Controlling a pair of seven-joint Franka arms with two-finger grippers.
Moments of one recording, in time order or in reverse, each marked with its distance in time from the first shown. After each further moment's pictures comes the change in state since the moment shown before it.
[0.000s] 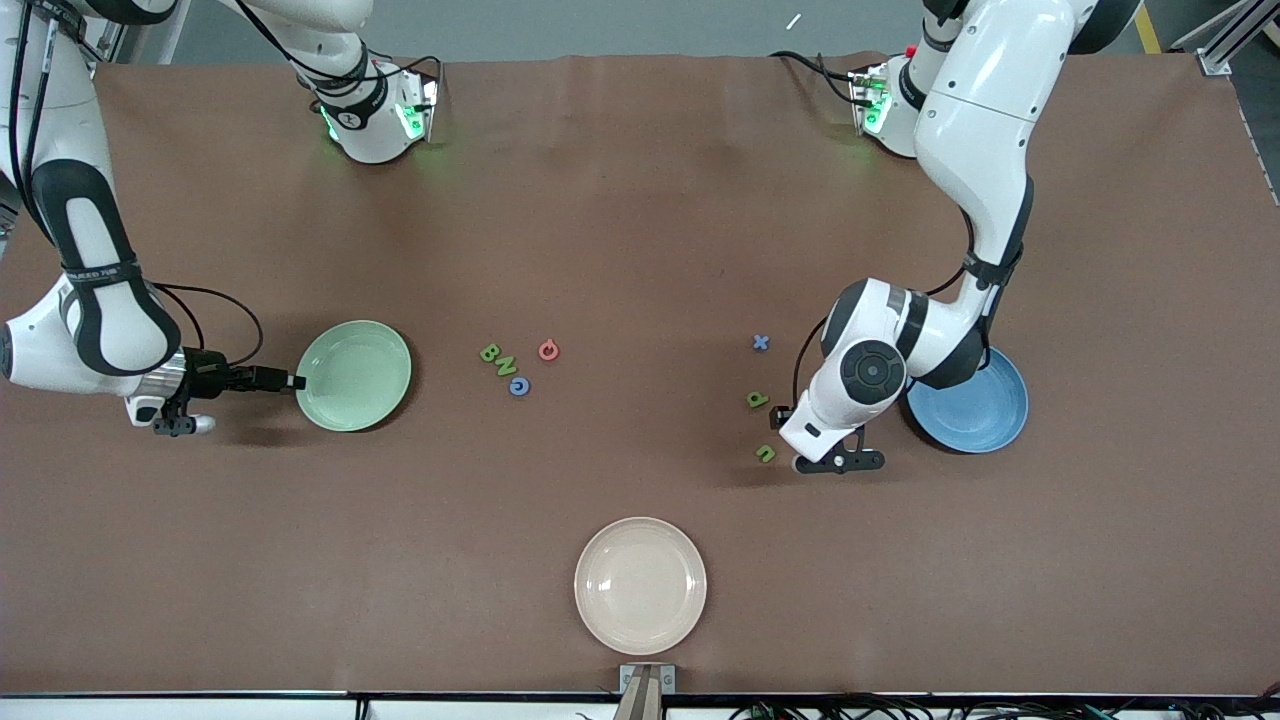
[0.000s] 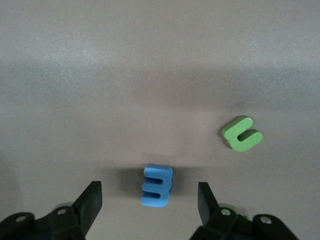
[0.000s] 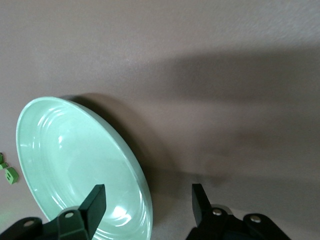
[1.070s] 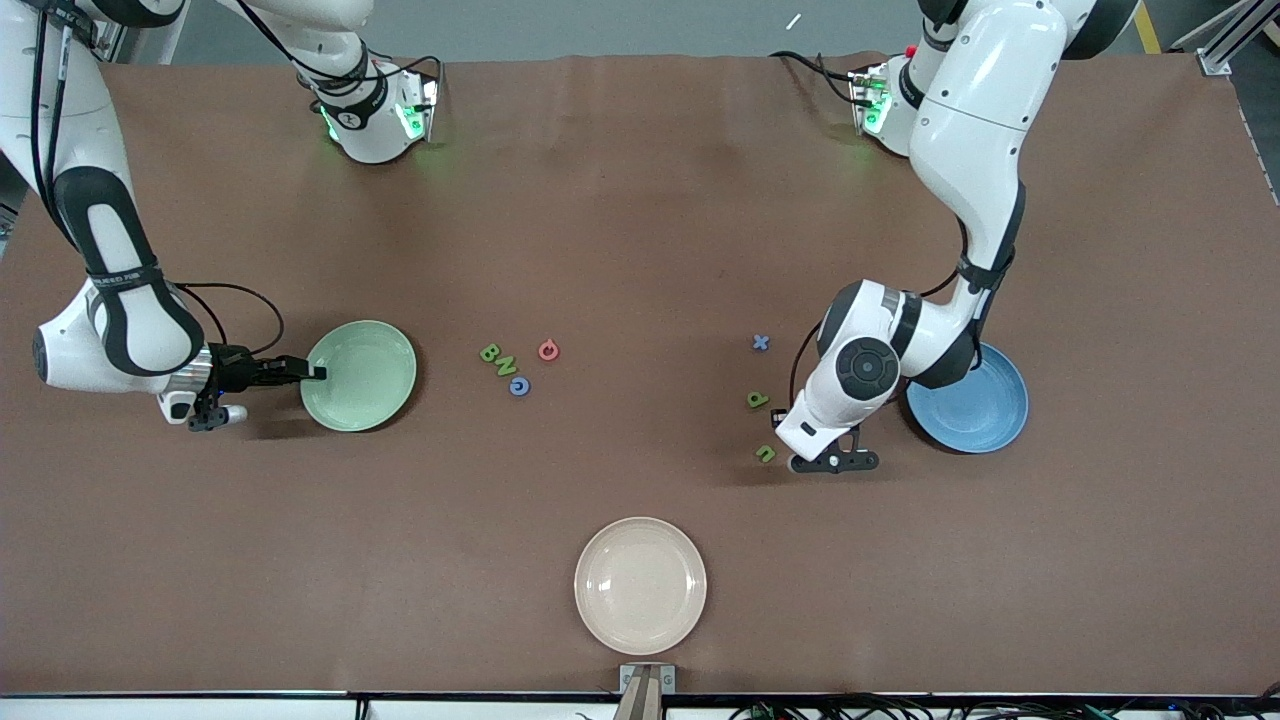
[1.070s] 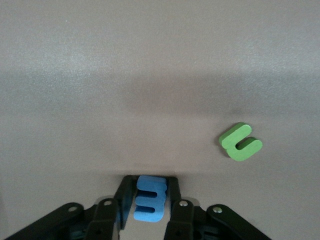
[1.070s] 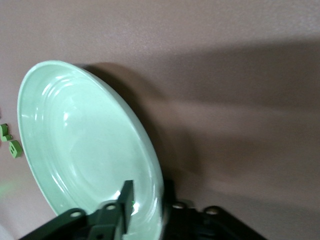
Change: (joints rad) left arm -0.003 0.015 -0.002 -0.018 0.007 0.076 0.006; right arm 0.022 0.011 0.002 -0.032 0.028 -0.021 -0.128
